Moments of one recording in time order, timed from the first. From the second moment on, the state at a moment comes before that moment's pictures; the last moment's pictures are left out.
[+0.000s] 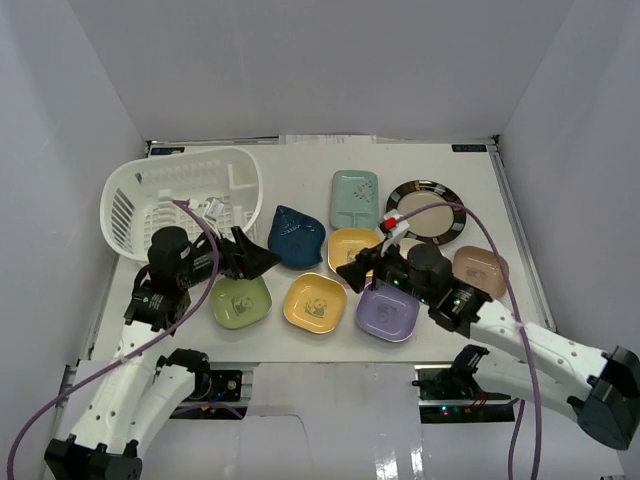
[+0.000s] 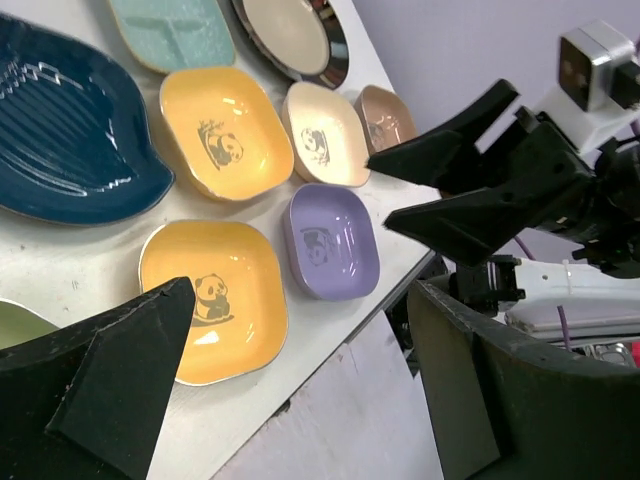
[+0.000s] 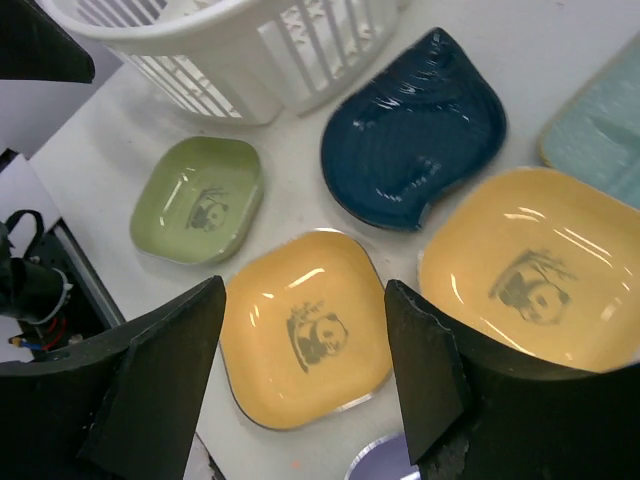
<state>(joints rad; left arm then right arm) -0.25 0.67 0.73 -0.31 0.61 -0.57 0.88 0.99 0.61 0.16 -0.07 0.34</state>
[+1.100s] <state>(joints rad) -1.13 1.15 0.72 -0.66 -0.34 -0.91 0.87 0.69 0.46 -0.41 0.07 0.38</state>
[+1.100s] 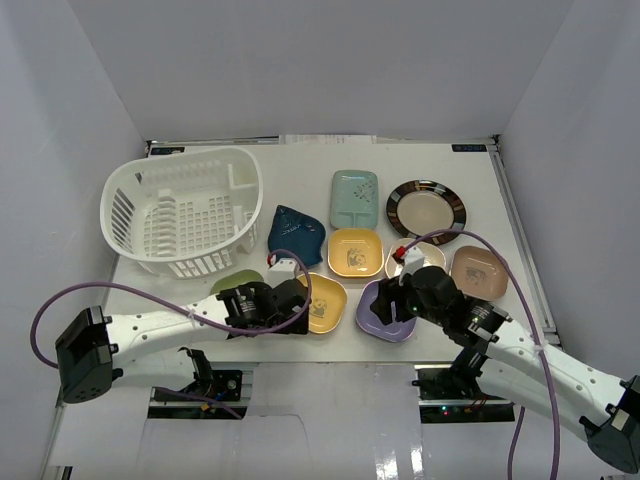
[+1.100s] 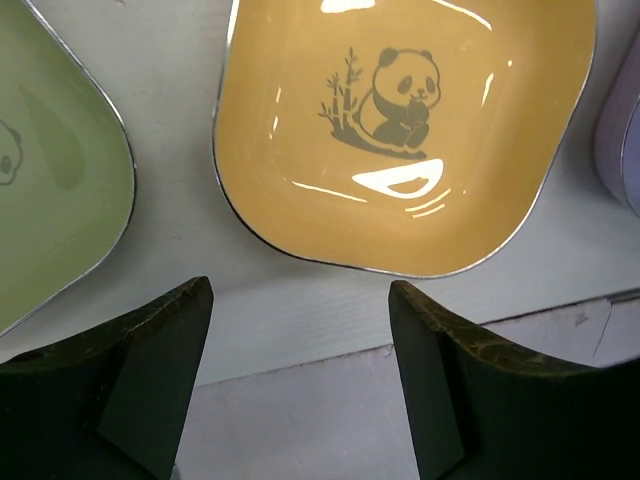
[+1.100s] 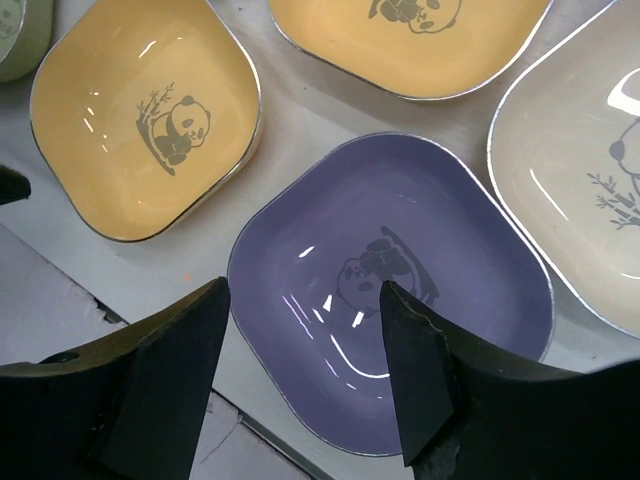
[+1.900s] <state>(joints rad) -1.14 1.13 0.55 -0.45 -0.54 -1.13 1.05 0.90 0.44 -0.38 0.05 0.38</state>
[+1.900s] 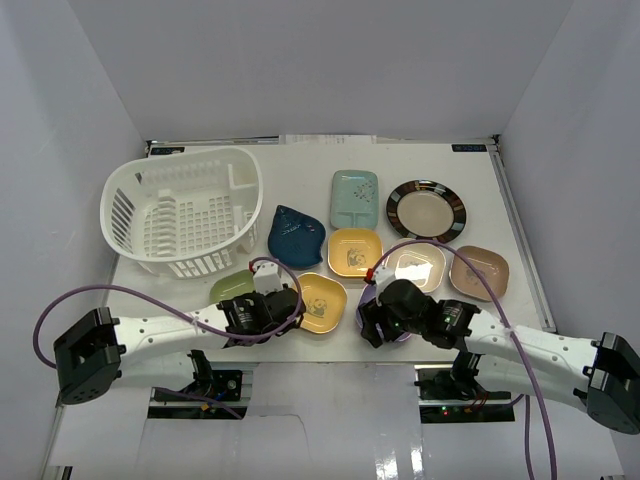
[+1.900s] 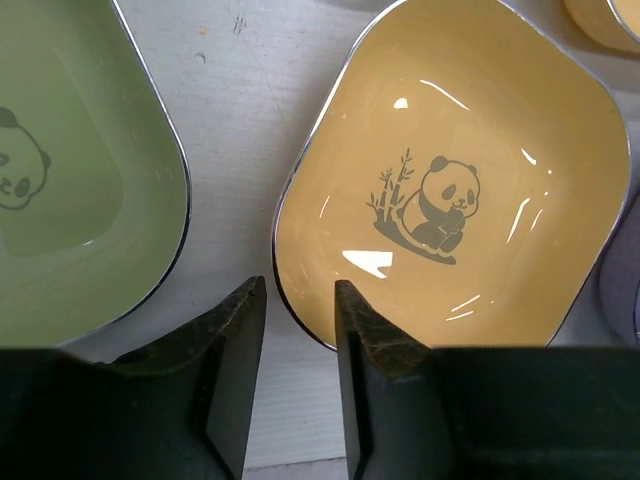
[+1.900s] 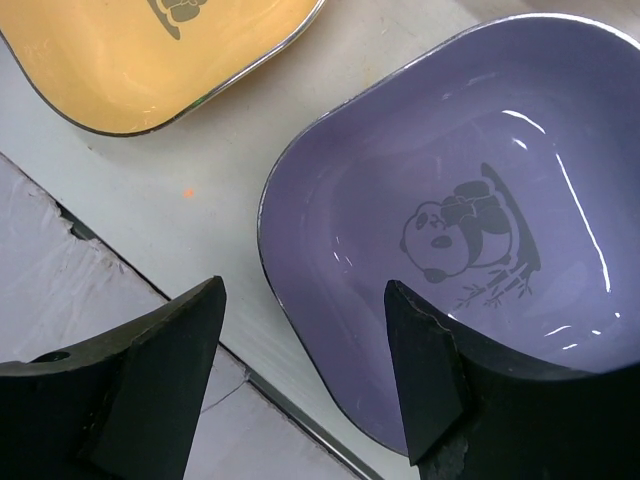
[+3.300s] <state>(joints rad) -0.16 1.10 1.03 -0.32 -0.32 -0.62 1.18 0.84 0.48 -0.38 0.22 0.42</state>
